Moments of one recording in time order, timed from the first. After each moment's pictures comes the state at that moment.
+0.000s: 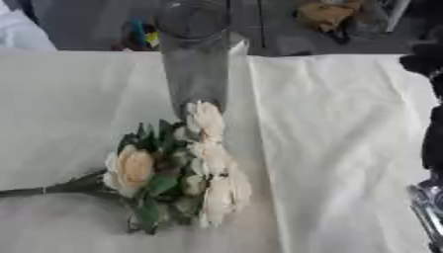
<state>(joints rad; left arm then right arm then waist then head) -0.41 0.77 0.00 -1.98 -0.57 0.06 -0.06 -0.36 -0.39 0.05 -1.98 0.25 -0.20 -0.55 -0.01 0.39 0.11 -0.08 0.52</state>
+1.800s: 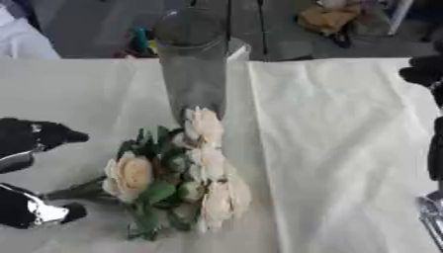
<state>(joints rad) -0.53 0.93 -0.25 -1.98 -0.76 0.10 -0.73 -0.36 -0.40 0.07 -1.98 0.23 -0.19 -0.52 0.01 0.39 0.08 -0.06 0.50</state>
